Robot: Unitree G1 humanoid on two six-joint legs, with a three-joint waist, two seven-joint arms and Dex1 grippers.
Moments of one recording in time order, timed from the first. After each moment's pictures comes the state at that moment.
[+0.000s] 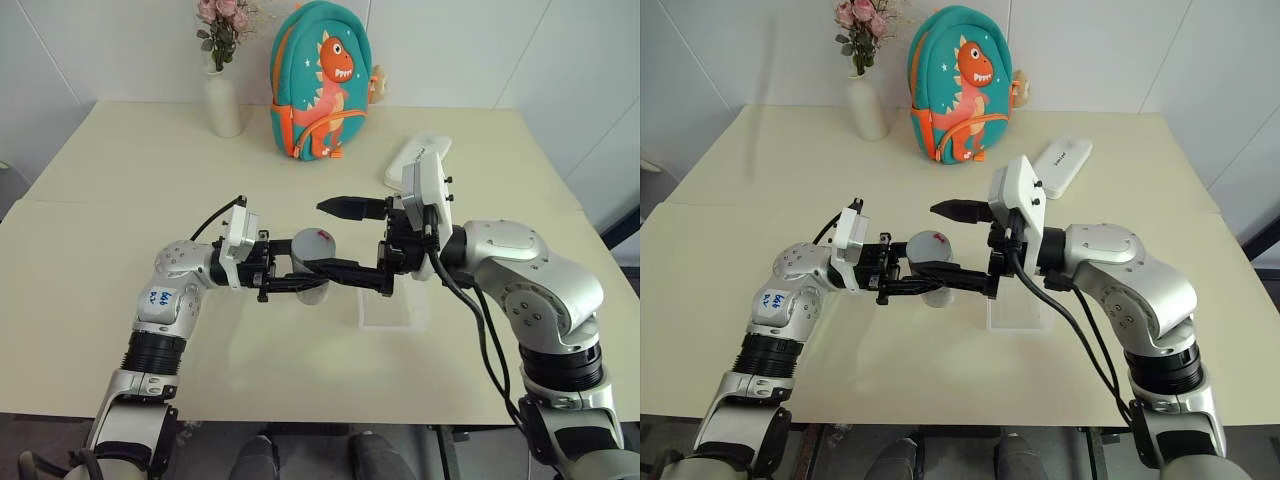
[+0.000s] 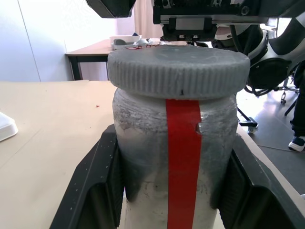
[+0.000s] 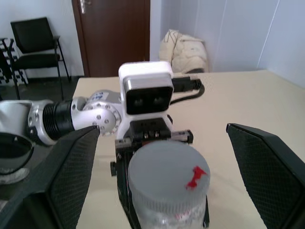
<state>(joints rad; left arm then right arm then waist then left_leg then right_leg) -0.66 0.42 -0.01 0.19 -0.48 0.16 -1.32 -0.74 -0.46 0.06 -0.44 0.70 0.75 0.81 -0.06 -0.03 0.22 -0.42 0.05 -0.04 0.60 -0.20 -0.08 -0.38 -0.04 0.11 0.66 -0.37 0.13</state>
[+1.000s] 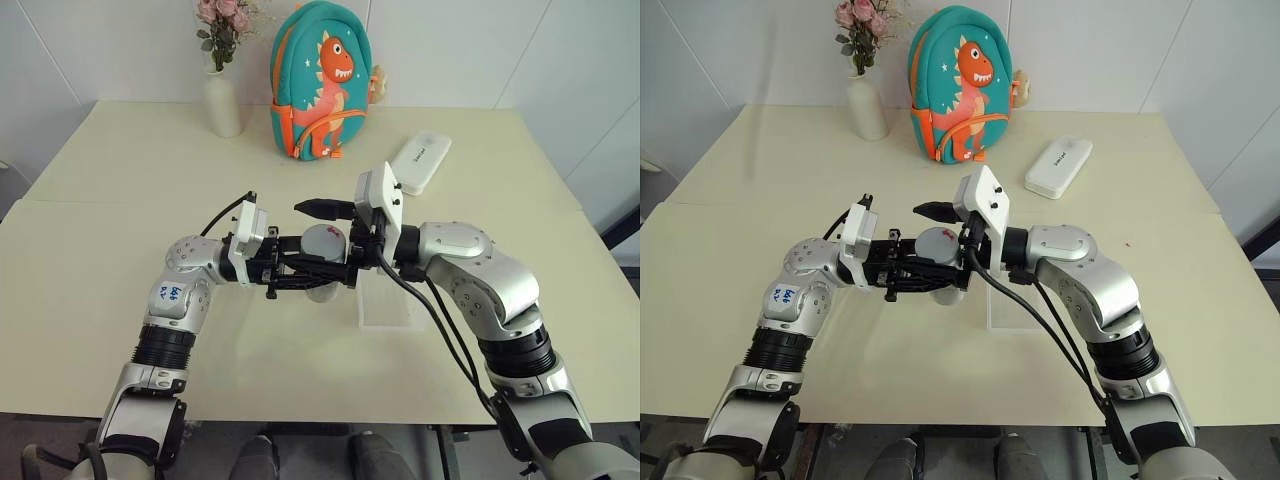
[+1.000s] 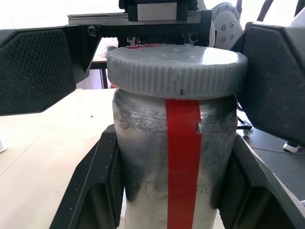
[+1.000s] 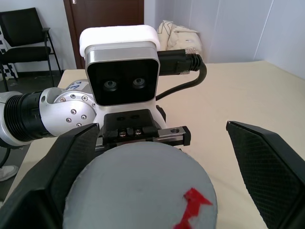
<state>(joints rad) -0.69 0.39 -0.03 0.20 -0.48 0.15 -1.32 -0.77 -0.40 0.18 -0.25 0.53 0.61 0.83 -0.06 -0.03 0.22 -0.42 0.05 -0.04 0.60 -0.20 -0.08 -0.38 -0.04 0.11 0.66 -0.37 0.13</state>
